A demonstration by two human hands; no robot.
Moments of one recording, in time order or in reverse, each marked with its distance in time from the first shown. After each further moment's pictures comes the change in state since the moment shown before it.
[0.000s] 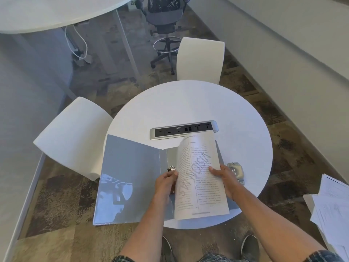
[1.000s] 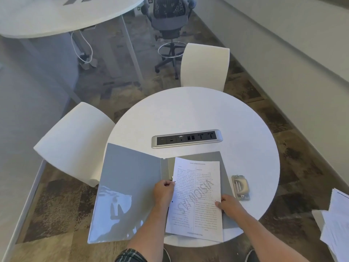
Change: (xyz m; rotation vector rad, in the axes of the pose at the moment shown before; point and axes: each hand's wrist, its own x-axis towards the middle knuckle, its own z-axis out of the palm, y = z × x) left_hand 0.020 -0.004 -0.004 0.537 0.234 0.103; right_hand 0.012 0.070 -0.040 -0.897 0.195 0.252
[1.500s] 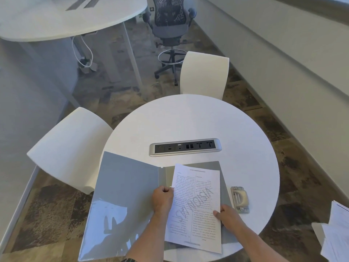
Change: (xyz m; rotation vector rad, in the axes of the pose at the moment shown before) left_hand 0.023 0.030 0.009 0.065 0.107 0.018; right_hand 0.021 -0.023 -0.010 -0.035 0.029 -0.008
